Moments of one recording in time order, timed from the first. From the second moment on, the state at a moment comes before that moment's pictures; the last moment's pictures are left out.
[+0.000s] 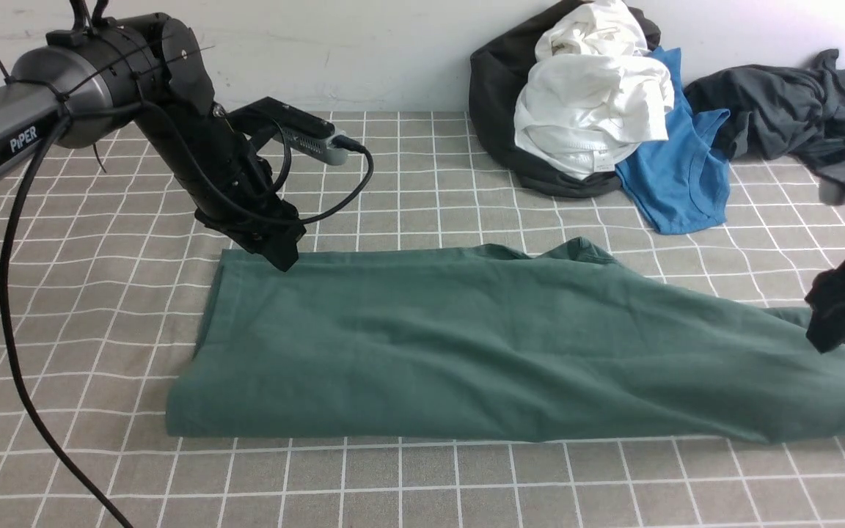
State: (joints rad) right arm -0.12 1.89 -1.36 0.06 1.09 -0.54; left arm -0.15 2.16 -1.84 -0.26 1.08 0.57
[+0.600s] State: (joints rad) right arm -0.12 2.00 -1.38 0.03 0.99 -0.58; left arm -0.15 2.16 -1.84 -0.27 1.08 0.57
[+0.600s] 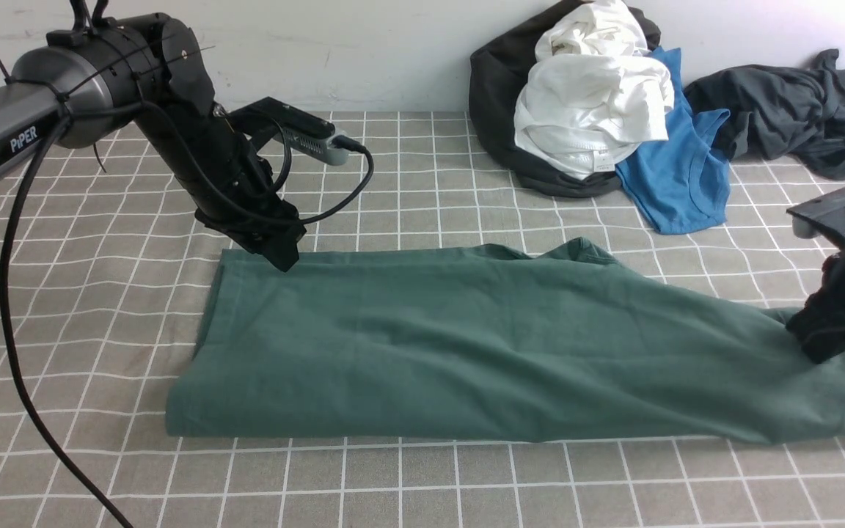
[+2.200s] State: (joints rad) right arm -0.14 2.05 -1.49 0.10 1.11 -0.78; left arm -0.15 2.16 -1.84 -0.26 1.09 0.57
